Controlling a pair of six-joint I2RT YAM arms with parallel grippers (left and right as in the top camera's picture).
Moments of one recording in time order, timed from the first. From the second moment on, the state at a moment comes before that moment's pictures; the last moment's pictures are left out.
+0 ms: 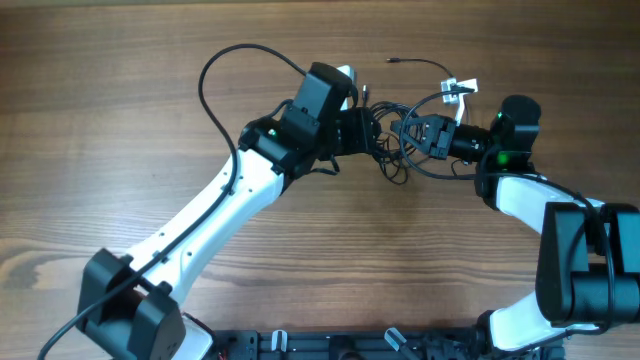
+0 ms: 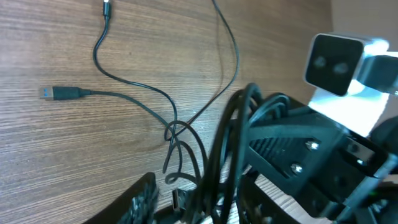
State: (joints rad) left arm -0.63 1.64 1.34 -0.51 0.24 -0.73; right arm -0.03 1.73 0.70 0.76 -1.27 0.75
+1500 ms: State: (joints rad) left arm -0.25 1.39 1.33 -0.75 0.24 -0.87; right arm -0.03 1.72 0.71 0.46 -1.07 0.55
